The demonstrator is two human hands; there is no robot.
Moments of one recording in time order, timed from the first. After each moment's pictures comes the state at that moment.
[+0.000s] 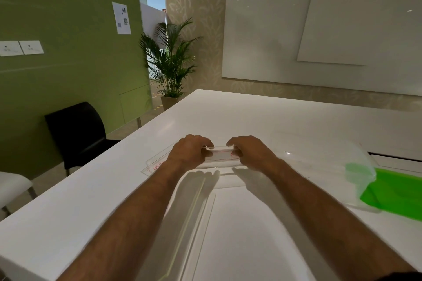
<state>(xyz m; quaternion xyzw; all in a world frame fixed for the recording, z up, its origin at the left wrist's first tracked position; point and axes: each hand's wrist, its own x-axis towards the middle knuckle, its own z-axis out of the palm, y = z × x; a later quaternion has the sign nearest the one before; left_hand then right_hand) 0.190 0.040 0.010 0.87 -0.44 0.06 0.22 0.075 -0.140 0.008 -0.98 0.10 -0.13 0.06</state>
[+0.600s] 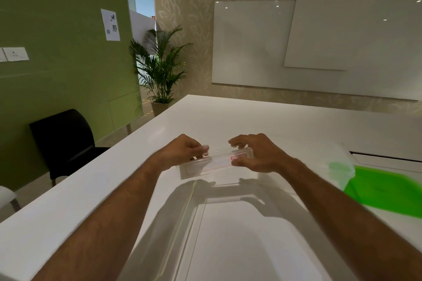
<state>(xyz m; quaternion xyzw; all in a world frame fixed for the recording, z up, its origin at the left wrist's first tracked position) 0.191 0.054 0.034 0.79 -0.44 -0.18 0.38 0.020 -0.155 0.033 -0.97 0.03 -0.19 0.17</state>
